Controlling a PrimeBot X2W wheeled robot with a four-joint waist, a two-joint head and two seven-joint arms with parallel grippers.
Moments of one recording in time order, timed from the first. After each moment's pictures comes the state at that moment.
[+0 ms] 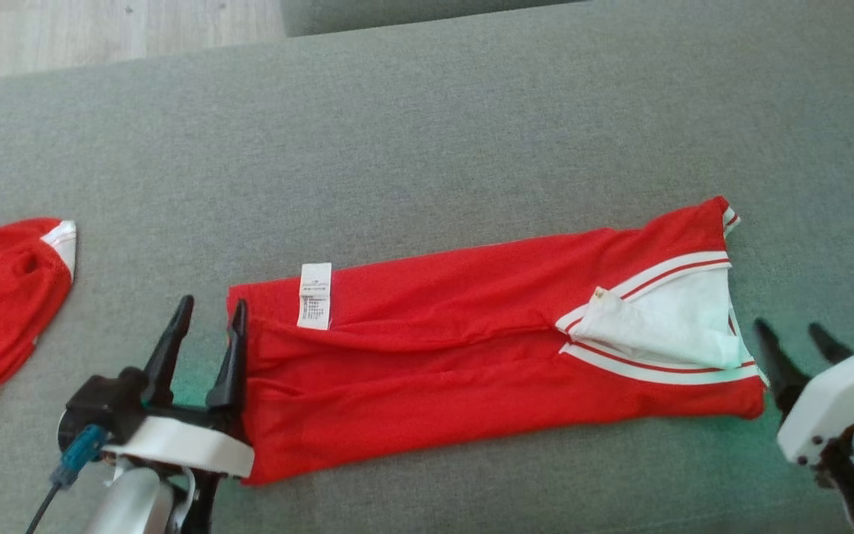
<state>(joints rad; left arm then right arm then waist) -0.18 0.26 -0.32 0.36 -0.47 -0.12 -0.25 0.05 -0.04 -0.22 -0.21 0.26 0.12 0.75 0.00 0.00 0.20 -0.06</state>
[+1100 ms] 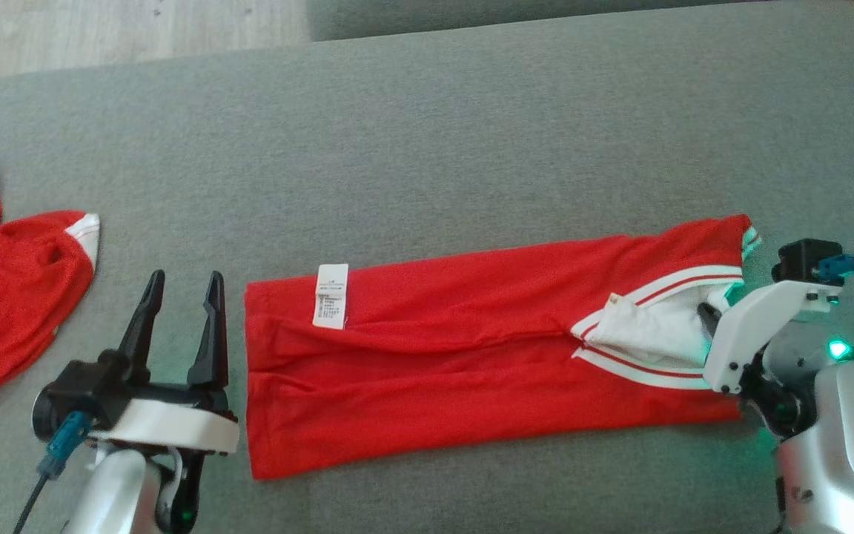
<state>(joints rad) -0.19 0.21 -0.19 0.34 -0.36 -0.11 -0.25 -0.31 -0.06 -0.16 0.40 0.17 0.12 0.69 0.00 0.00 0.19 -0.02</state>
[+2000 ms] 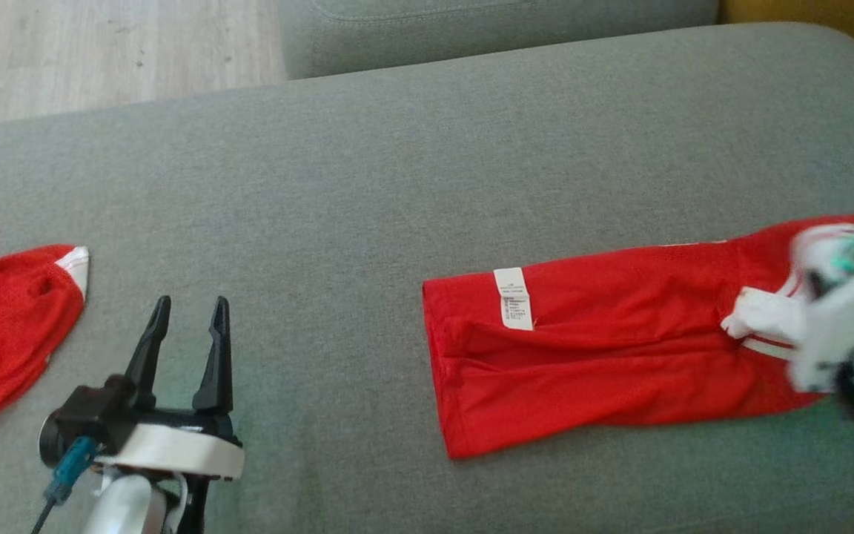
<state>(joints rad) -0.14 0.20 -0.19 0.31 -0.36 -0.11 -0.25 -0.17 -0.16 -0.25 -0.01 0.08 0.12 0.79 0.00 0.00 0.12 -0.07</state>
